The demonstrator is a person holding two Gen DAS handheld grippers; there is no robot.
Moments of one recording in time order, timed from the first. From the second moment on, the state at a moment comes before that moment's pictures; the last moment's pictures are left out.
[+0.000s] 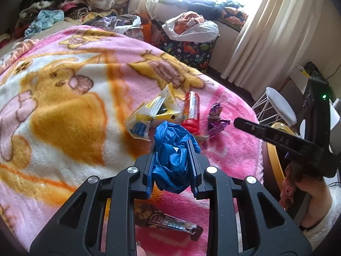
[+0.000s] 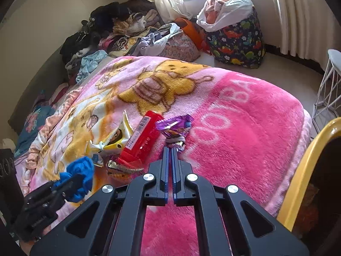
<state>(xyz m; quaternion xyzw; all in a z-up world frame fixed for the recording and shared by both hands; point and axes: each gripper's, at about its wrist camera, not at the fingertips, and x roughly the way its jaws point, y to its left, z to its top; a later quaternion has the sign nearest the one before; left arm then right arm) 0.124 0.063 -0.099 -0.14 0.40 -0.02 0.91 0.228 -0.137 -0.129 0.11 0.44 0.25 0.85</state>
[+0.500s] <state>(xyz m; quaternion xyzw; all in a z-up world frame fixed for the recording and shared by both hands) 0.115 0.042 -0.071 -0.12 0.38 -0.05 0.92 0.249 -0.121 -0.149 0.13 0.47 0.27 0.83</state>
